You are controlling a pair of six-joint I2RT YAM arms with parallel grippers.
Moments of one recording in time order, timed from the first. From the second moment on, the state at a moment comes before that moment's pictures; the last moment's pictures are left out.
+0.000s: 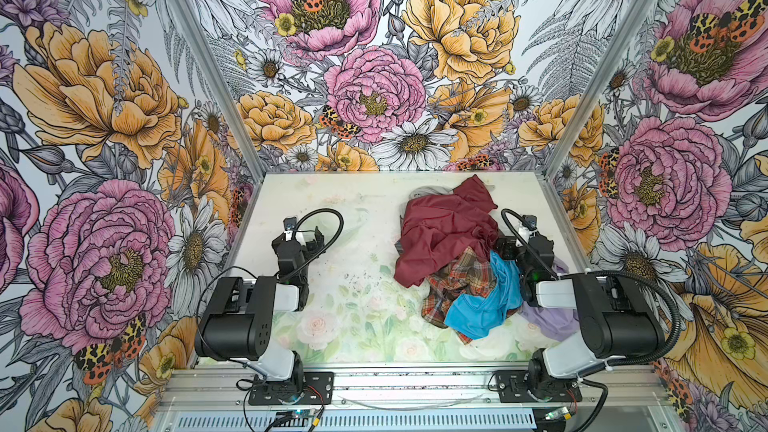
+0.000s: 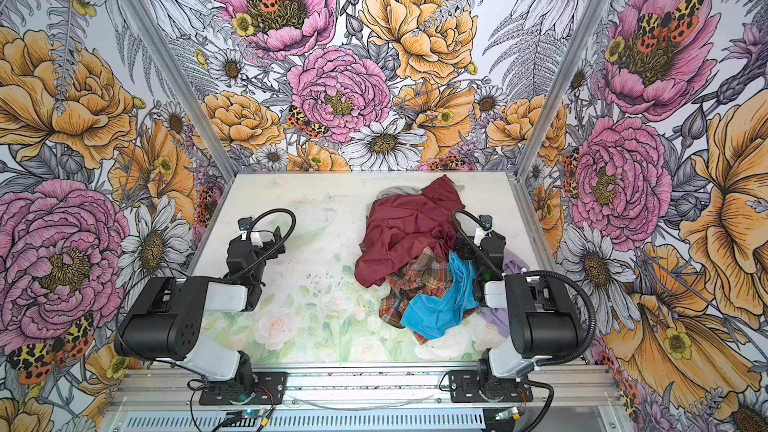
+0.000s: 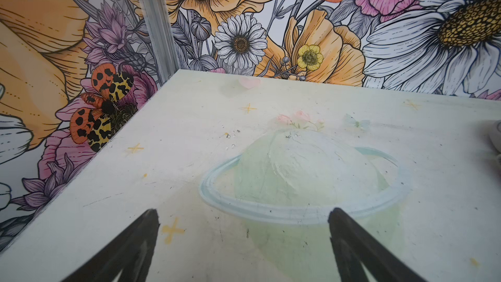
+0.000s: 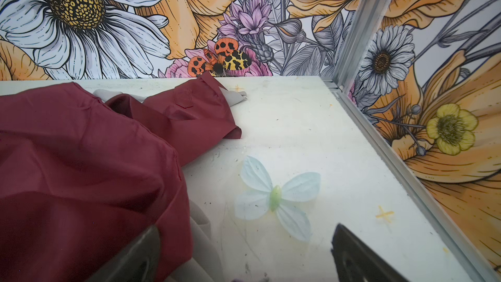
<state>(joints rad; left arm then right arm) -0.01 1.55 0.36 0.97 -0.18 -0.06 -0.03 1.55 0.38 0.85 0.04 -0.01</state>
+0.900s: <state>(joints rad) -0.02 1.55 0.36 0.97 -0.19 -0.06 -0.03 1.55 0.38 0.85 0.04 -0.01</state>
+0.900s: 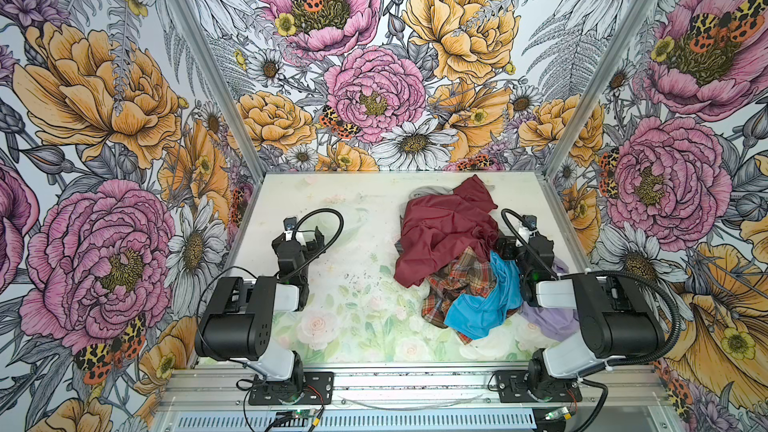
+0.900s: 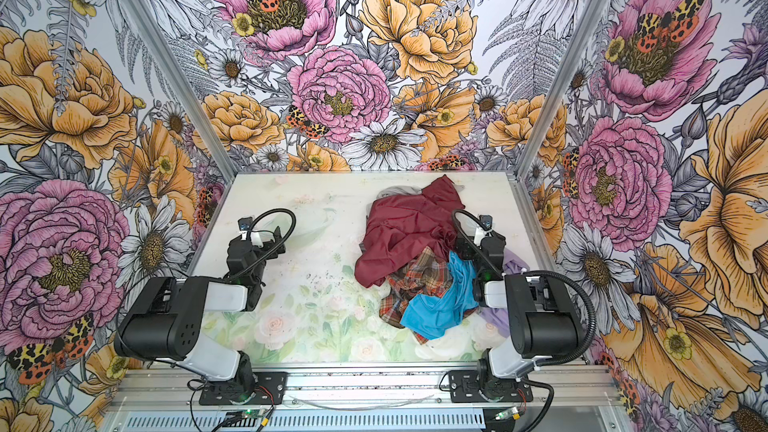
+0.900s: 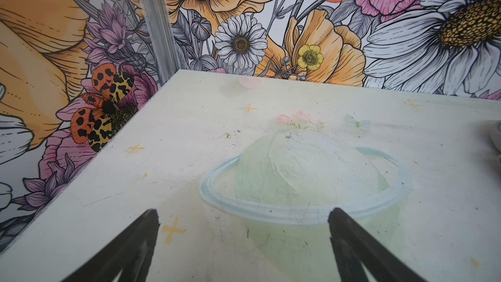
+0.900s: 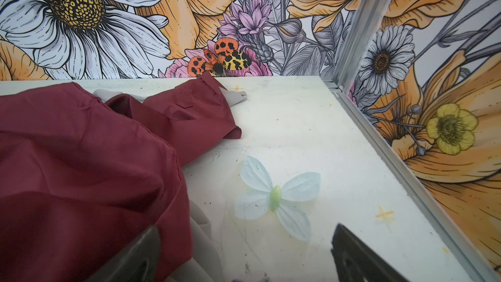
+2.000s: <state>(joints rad) -0.08 1.51 0.39 0.88 -0.29 -0.03 0.00 1.35 0.22 1.03 0.26 0.03</state>
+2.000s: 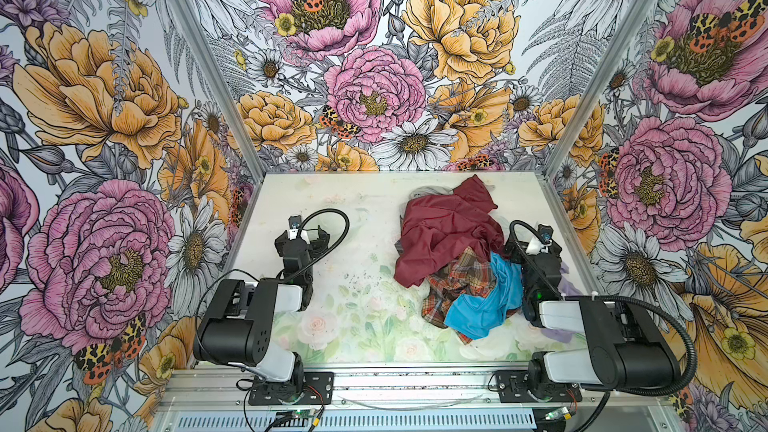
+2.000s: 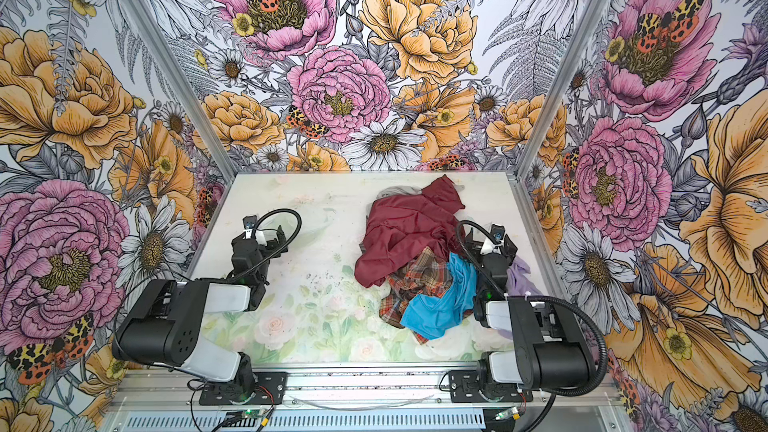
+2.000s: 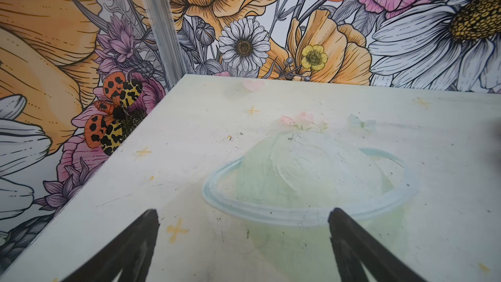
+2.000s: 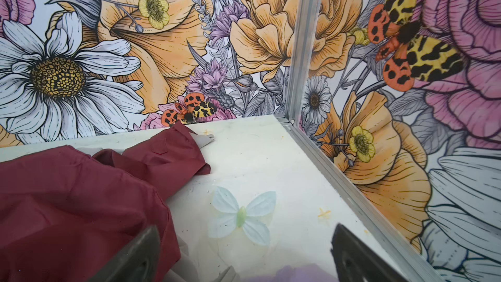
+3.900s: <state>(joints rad) -0.52 1.45 1.05 -0.32 -0.01 -0.17 0.61 1.02 1.02 -0.96 0.11 0.37</state>
